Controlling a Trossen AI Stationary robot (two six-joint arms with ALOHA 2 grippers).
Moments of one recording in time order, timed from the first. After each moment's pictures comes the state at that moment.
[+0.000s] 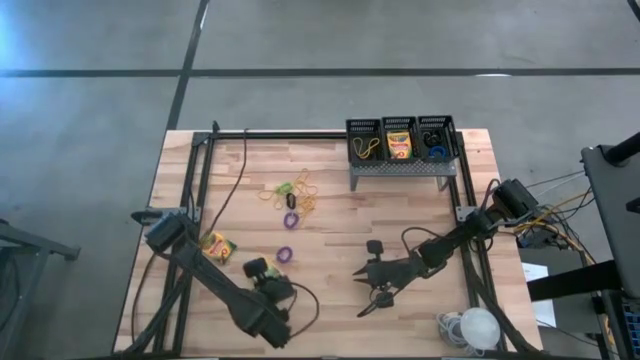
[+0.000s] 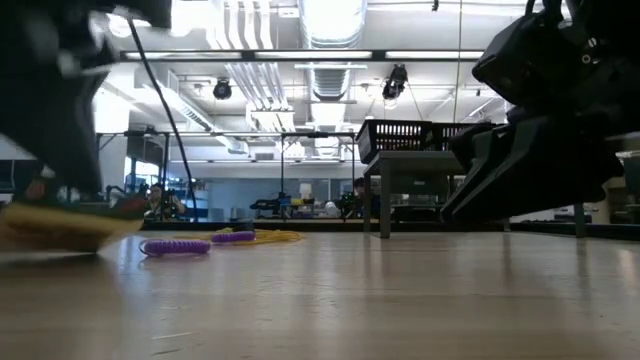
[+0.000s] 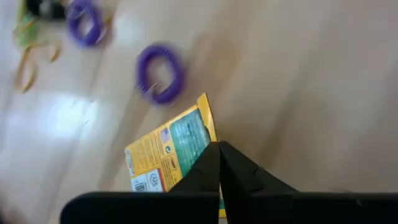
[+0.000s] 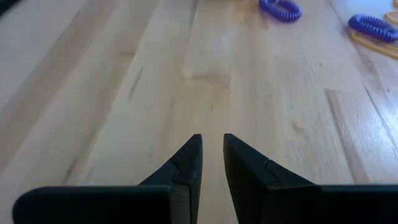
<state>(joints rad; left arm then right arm) -0.71 2.06 1.50 -1.22 -0.47 -1.13 0.53 1.75 0.57 0.55 0.37 0.21</state>
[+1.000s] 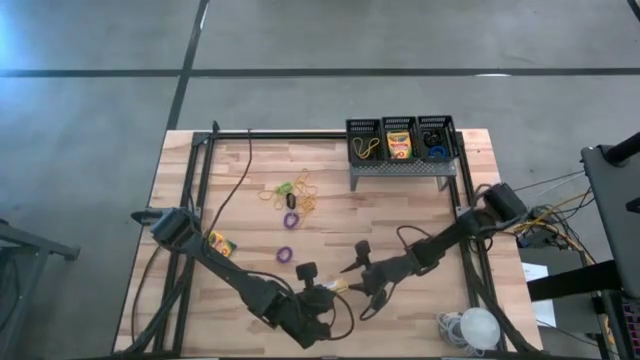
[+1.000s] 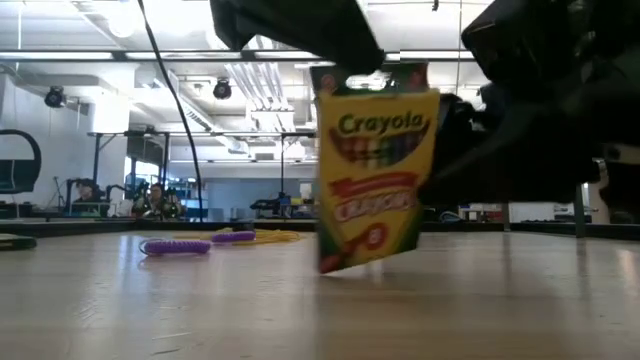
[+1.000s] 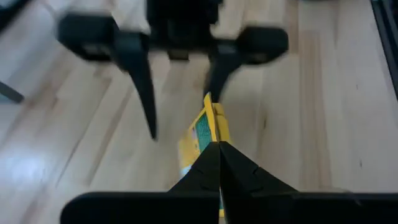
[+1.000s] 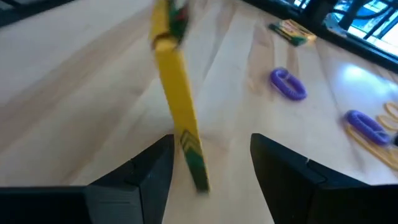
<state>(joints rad) -0.61 2.06 1.54 -0.44 -0.69 -0.53 0.48 1.84 0.60 0.80 0.29 -0.16</state>
